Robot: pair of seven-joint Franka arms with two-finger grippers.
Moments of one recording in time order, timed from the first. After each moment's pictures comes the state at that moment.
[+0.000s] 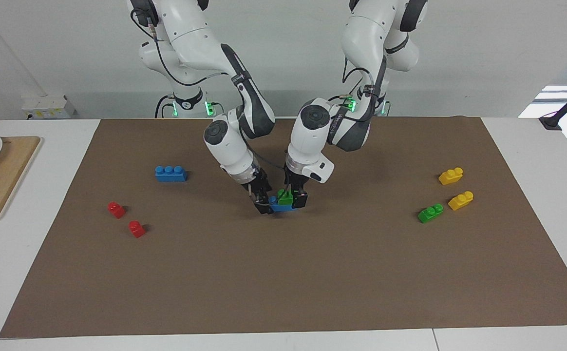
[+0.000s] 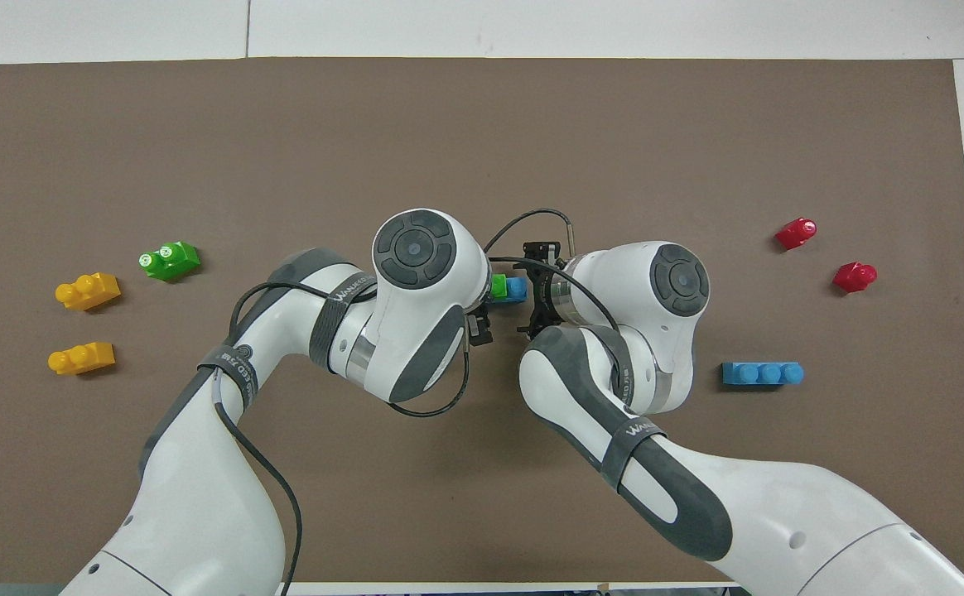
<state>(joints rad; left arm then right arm) -0.64 0.40 -0.04 -1.77 -0.11 2.28 -2.31 0.42 0.37 0.08 -2.04 0.54 2.61 1.56</state>
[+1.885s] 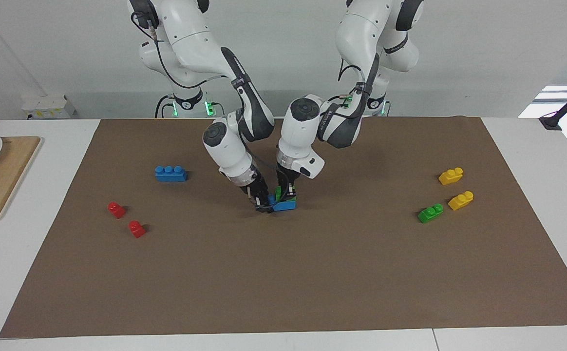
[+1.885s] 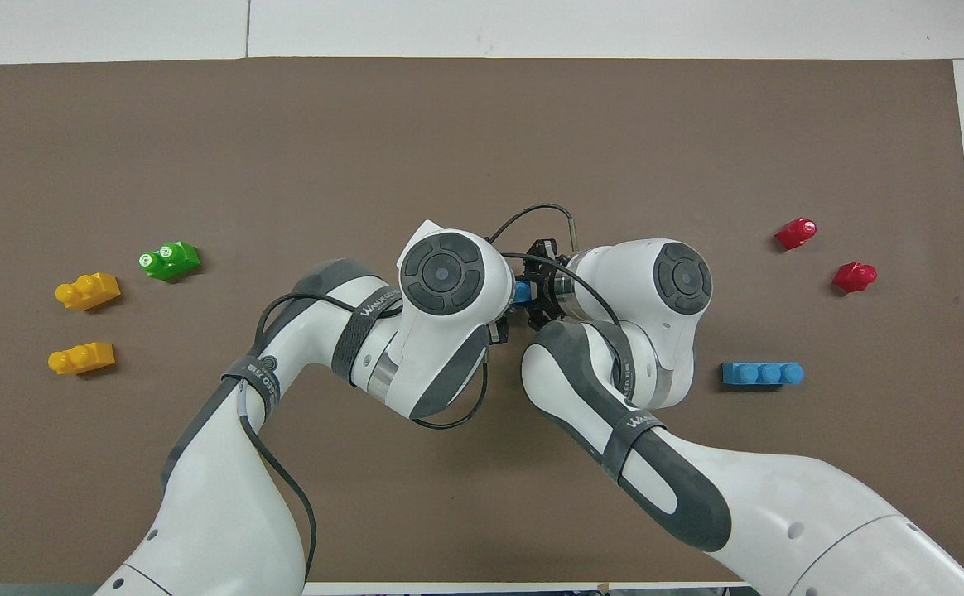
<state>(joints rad) -0.69 0.40 -0.03 -1.77 -0.09 2.34 -2.31 0.41 0.38 0.08 -2.03 0.54 2.63 1.51</state>
